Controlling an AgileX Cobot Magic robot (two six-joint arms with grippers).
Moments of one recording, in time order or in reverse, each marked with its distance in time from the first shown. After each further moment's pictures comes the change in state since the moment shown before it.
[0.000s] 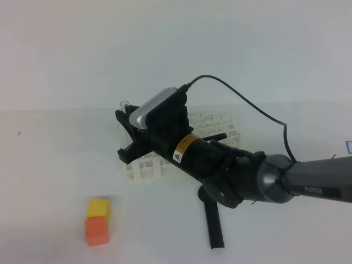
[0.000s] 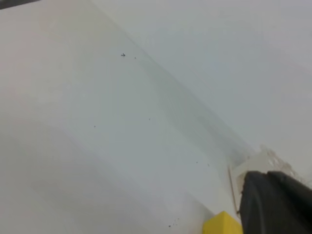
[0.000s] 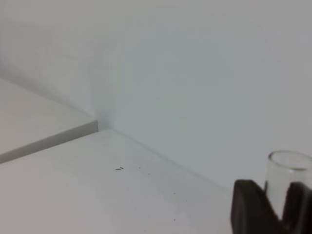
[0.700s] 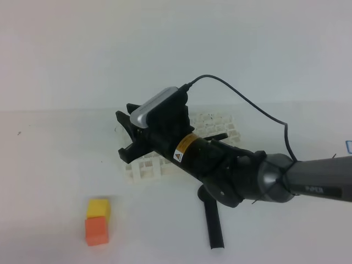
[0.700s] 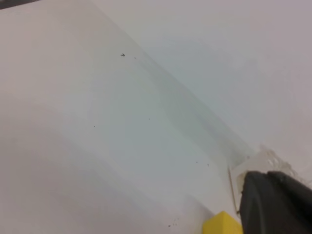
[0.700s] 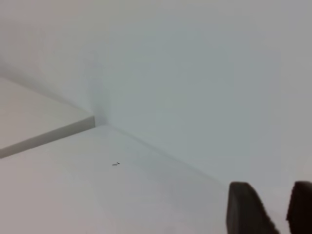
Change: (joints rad) left arm 0.000 0.000 -0.008 -0.003 0.000 0.000; right arm 0.000 -0.020 0.000 0.006 0.058 -0.015
